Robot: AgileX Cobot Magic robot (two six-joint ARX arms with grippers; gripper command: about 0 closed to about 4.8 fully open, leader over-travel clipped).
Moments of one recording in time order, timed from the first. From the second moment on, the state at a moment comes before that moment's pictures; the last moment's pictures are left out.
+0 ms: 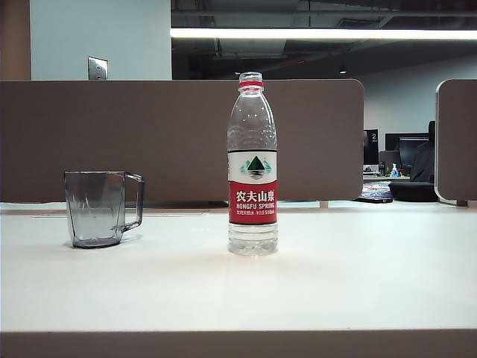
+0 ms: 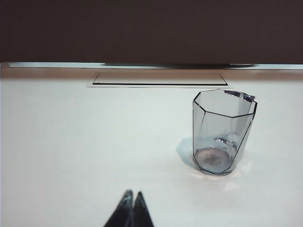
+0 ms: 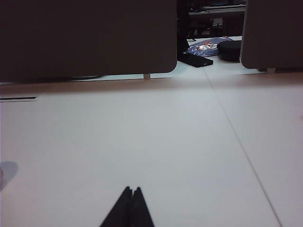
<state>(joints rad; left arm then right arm) 0.00 0.00 0.00 -0.03 0.00 0.01 -0.03 0.00 0.01 0.00 -0.05 0.05</state>
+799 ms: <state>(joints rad) -0.25 0.00 0.00 -0.03 0.00 0.01 -0.03 0.00 0.01 0.00 -0.31 0.27</state>
